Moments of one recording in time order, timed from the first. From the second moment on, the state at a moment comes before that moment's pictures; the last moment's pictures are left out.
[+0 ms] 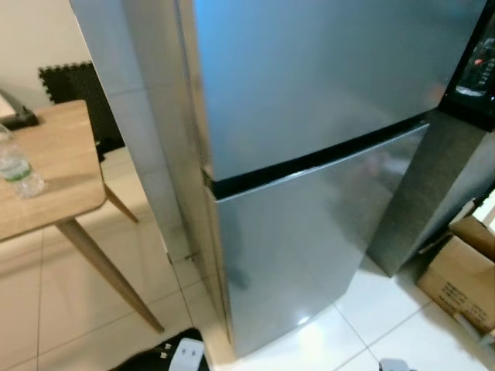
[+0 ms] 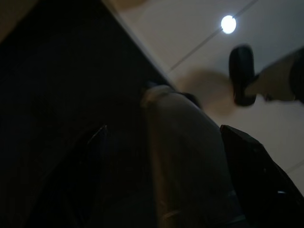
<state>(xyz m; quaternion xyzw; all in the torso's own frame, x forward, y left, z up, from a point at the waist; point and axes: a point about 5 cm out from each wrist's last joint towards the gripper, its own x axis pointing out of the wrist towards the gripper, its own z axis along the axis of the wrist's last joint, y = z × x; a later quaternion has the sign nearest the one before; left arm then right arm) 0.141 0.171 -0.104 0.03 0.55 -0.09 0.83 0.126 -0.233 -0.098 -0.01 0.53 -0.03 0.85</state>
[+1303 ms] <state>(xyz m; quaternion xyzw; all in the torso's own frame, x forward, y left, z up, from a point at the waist) 0.221 0.258 -0.045 -0.17 0.33 0.14 0.92 0.125 -0.227 -0.100 0.00 0.53 -0.02 0.85</state>
